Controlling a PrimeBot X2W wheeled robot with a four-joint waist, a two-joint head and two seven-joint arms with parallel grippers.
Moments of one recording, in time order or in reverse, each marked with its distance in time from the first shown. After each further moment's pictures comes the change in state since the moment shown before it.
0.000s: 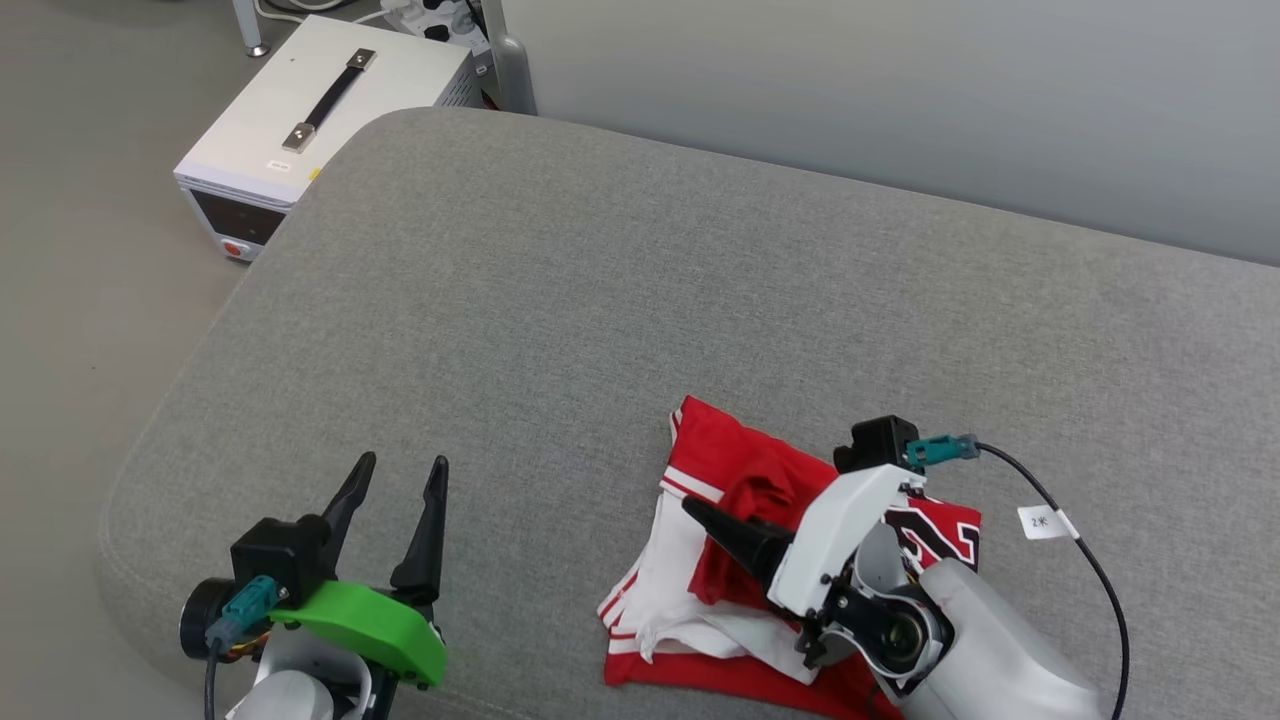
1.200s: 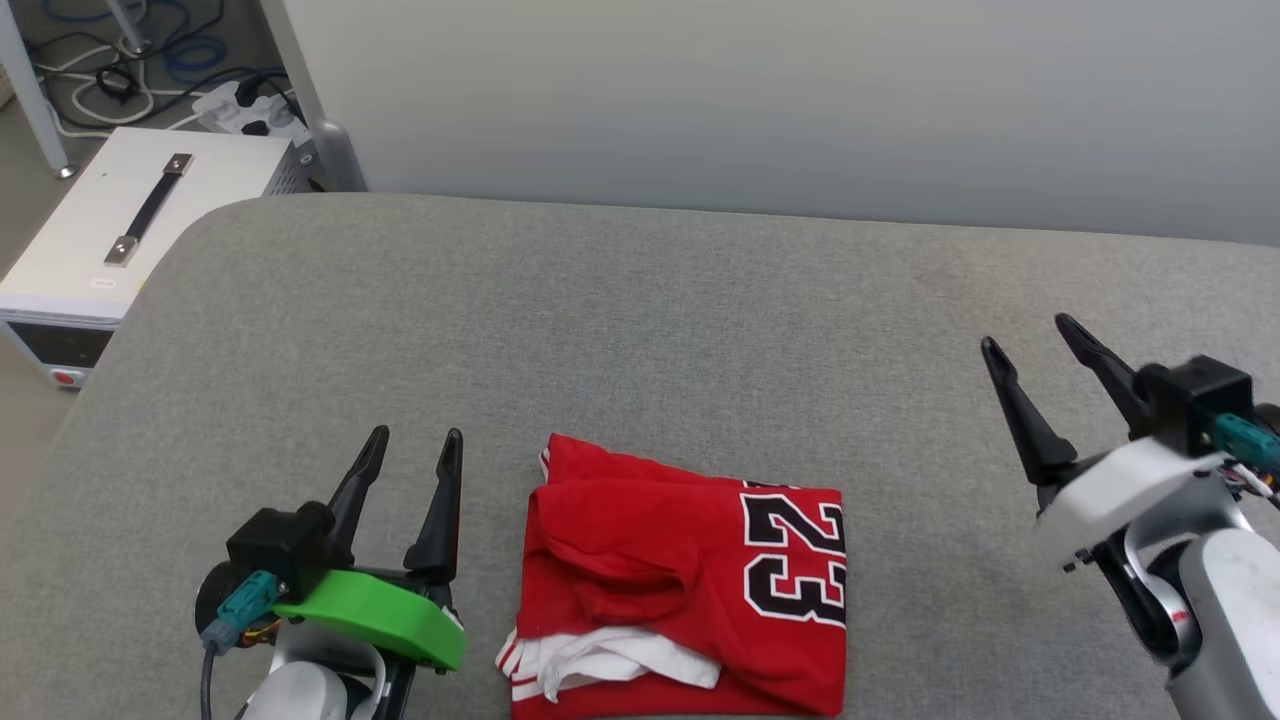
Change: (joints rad) left arm 0.009 -0.034 0.008 -0.090 -0.027 0.000 0.000; right arm 0.126 -0.333 -0.270 -0.433 -0.746 0.000 -0.353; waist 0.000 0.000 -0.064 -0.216
